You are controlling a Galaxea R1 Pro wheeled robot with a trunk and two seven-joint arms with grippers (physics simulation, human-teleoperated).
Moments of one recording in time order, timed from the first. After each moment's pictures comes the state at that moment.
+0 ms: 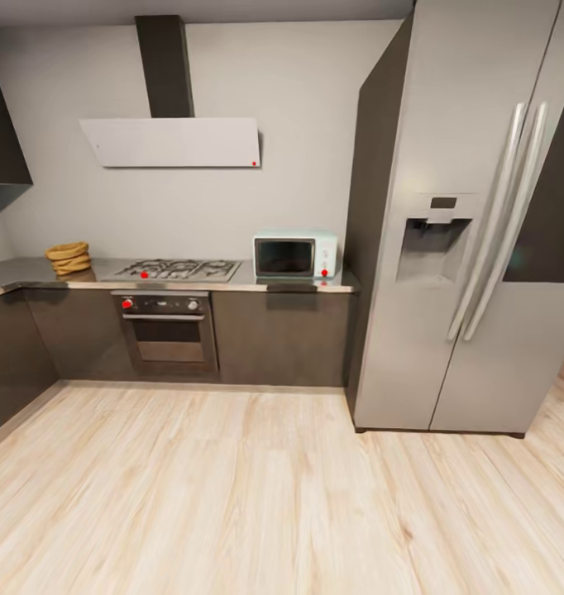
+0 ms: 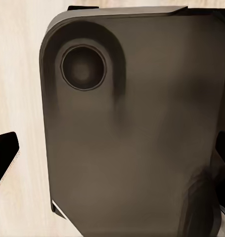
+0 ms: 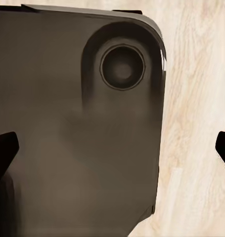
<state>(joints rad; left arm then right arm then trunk) 0.00 -0.02 0.01 -0.04 0.02 -0.01 0.00 0.00 0.00 0.01 0.00 0.00 -0.08 -0.01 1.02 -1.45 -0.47</state>
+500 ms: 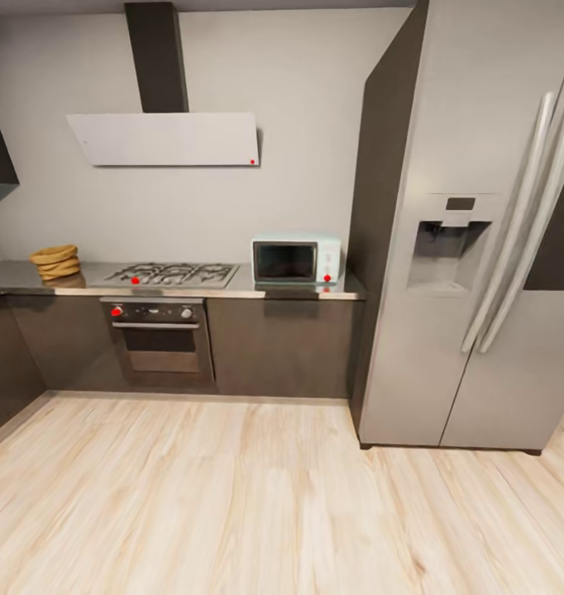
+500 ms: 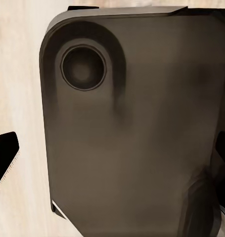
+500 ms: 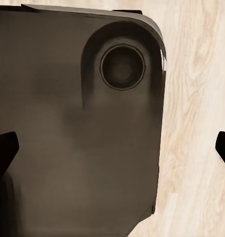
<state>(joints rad) 0.00 -0.02 0.01 -0.04 0.02 -0.01 0.00 0.00 0.00 0.01 0.00 0.00 -0.08 -0.01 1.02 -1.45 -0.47</state>
